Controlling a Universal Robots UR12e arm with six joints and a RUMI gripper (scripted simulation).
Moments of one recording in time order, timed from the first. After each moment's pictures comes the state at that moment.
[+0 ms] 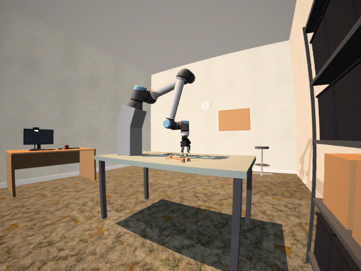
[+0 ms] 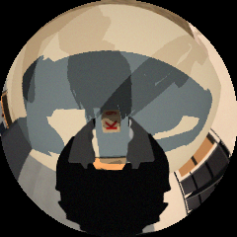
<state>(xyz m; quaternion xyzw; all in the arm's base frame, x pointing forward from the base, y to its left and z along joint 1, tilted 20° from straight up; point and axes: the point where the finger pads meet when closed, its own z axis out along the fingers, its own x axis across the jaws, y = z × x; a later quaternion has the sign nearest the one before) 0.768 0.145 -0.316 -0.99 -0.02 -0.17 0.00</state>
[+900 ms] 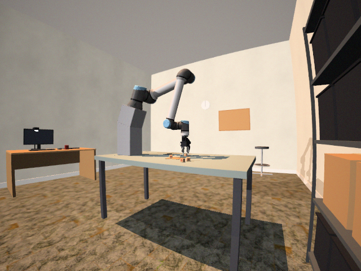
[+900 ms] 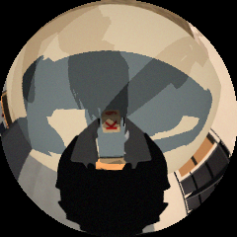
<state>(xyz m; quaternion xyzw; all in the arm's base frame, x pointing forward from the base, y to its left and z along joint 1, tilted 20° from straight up) 0.768 0.145 -0.316 -0.99 -0.02 -0.17 0.00</state>
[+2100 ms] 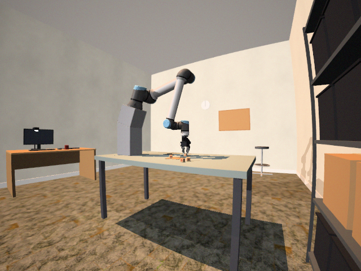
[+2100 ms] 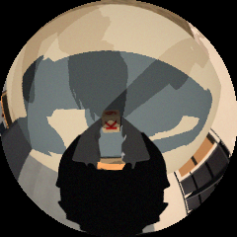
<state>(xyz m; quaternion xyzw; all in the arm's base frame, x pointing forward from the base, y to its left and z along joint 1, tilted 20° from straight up) 0.768 0.145 -0.316 -0.99 -0.02 -0.17 0.00</state>
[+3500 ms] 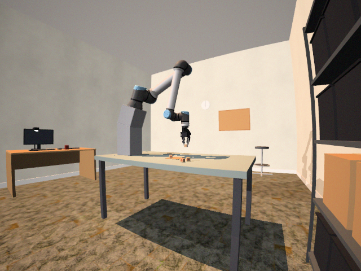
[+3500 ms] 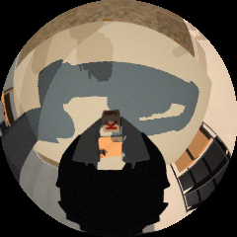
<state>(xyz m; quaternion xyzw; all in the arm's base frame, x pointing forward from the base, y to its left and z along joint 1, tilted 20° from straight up) 0.738 0.144 -0.220 -0.98 -0.02 -0.17 0.00</state>
